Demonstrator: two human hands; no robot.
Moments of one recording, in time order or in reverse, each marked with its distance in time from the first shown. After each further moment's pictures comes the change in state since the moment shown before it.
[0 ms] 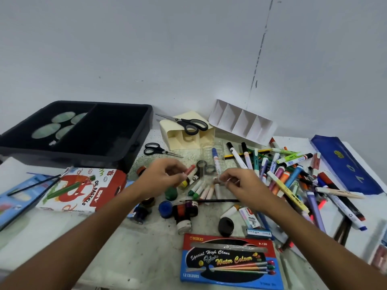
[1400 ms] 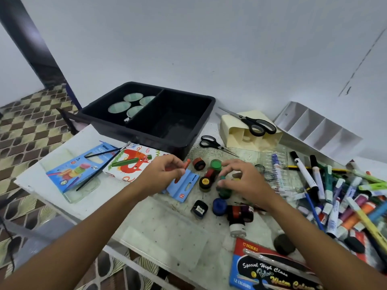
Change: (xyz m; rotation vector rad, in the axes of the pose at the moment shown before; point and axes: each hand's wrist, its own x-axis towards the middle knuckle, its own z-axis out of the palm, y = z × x) left_hand -0.078 -0.067 -0.073 -0.078 0.311 -0.243; right_hand 0.068 -0.087 0.083 0.315 -0.155 -0.021
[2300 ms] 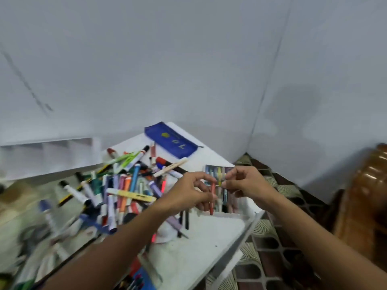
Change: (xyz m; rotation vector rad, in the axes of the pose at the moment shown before) left_hand -0.057 0.234 0.432 -0.119 -1.240 0.336; right_hand -0.387 0.104 -0.217 0.387 1.031 0.592
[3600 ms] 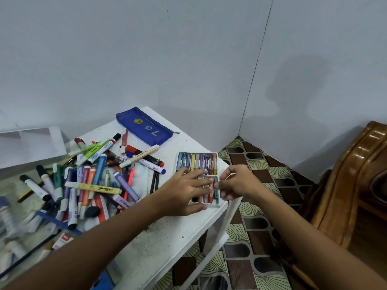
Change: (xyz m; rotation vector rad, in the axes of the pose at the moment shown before) left_hand 0.040 -0.039 0.045 1.225 -0.085 0.824; right_hand 0.001 0.045 -0.051 -0.054 -0.020 0.242
